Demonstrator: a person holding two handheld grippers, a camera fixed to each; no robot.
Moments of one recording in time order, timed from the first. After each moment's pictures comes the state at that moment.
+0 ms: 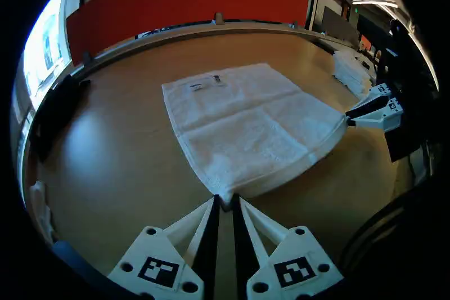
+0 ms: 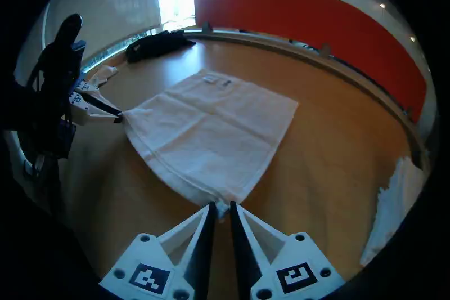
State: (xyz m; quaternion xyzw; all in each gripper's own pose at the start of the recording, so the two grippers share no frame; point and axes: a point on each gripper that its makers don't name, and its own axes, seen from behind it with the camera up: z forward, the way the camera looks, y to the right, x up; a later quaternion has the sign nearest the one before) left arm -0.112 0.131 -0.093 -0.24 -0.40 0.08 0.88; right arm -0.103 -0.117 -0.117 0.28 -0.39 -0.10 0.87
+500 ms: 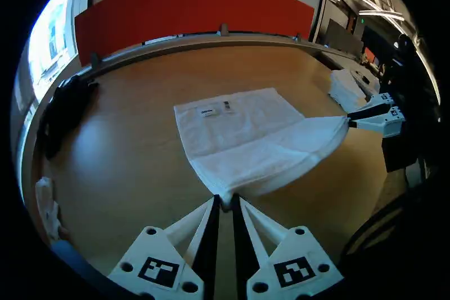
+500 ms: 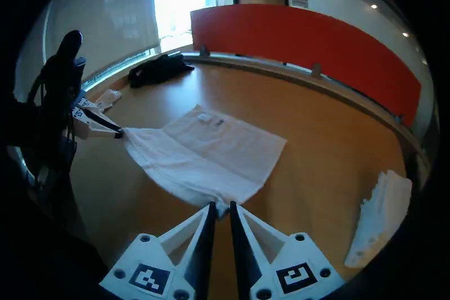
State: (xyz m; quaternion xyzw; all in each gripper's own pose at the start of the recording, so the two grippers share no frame) left arm -0.054 0.134 -0.104 -0.23 -0.40 0.05 0.89; right arm -0.031 -0.115 -0.116 0.28 -0.35 -0.08 0.89
